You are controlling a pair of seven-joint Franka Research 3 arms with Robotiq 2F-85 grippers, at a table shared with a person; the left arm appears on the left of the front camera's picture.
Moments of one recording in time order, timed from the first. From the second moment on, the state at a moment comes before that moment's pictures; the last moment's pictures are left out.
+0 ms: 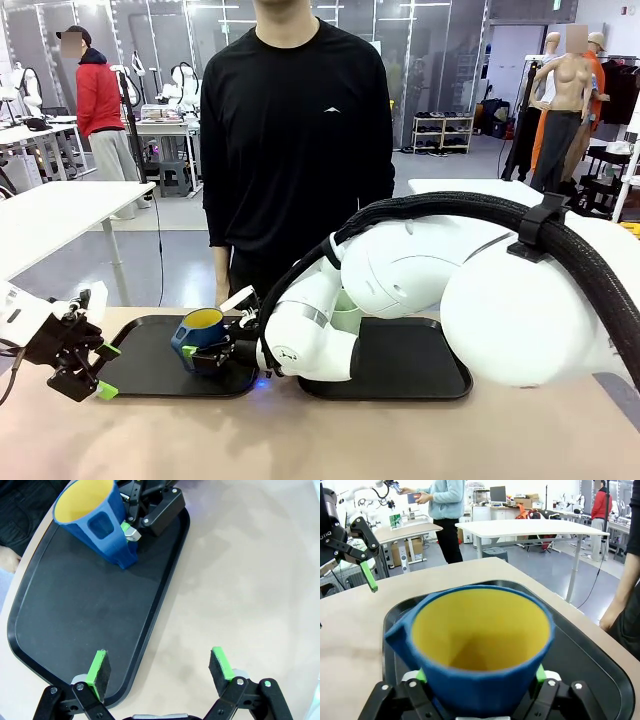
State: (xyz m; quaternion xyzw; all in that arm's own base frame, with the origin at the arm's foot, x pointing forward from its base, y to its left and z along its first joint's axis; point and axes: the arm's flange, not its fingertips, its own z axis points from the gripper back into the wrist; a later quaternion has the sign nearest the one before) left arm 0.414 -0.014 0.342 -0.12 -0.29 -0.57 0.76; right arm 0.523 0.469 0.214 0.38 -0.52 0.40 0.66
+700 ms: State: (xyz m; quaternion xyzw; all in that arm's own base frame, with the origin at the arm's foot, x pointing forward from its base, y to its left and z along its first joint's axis) left arm 0.414 -0.014 0.342 -0.12 -0.29 -0.57 0.76; right arm 0.521 0.457 0.225 0.36 -0.51 0.40 0.67
